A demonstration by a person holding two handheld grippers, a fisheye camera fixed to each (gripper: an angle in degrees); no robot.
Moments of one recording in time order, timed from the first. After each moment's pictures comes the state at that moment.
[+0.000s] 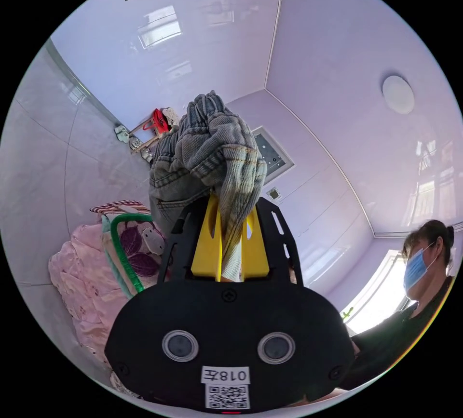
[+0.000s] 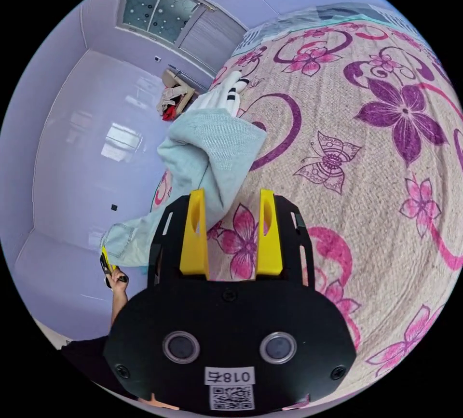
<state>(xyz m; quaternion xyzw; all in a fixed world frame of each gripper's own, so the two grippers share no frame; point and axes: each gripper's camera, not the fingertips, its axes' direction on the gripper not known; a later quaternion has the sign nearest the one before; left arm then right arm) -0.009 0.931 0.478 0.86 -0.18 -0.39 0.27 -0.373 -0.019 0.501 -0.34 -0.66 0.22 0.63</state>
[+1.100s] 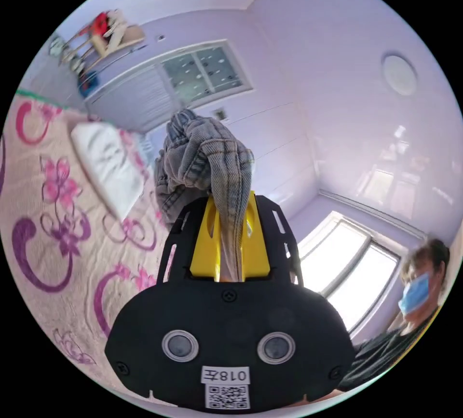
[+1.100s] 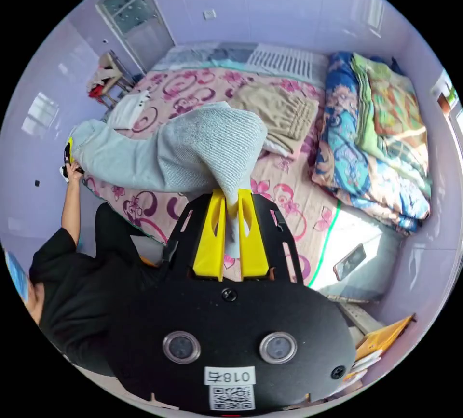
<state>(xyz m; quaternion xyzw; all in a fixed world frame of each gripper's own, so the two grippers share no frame) -0.161 0.519 0.387 0.80 0.07 -0.36 0.47 0.260 -0.041 0.379 -0.43 -0.43 0.06 0.79</state>
